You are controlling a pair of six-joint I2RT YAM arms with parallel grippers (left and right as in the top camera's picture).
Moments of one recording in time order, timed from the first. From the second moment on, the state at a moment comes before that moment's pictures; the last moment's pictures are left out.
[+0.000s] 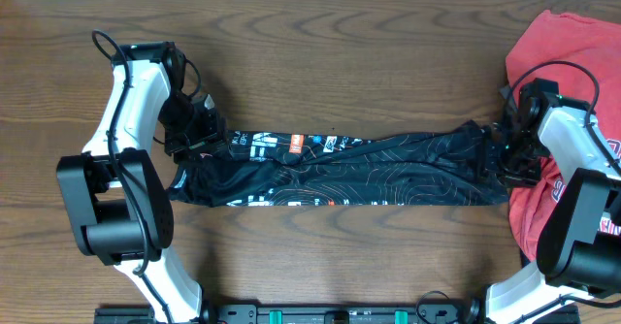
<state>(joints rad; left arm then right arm) 0.07 1.95 1.53 -1.45 0.30 -0.11 -0.24 1.80 1.15 -1.03 0.00 0.02</state>
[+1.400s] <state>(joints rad) 0.07 1.95 1.53 -1.45 0.30 -0.12 -0.28 1.80 1.13 -0.99 -0.02 0.11</state>
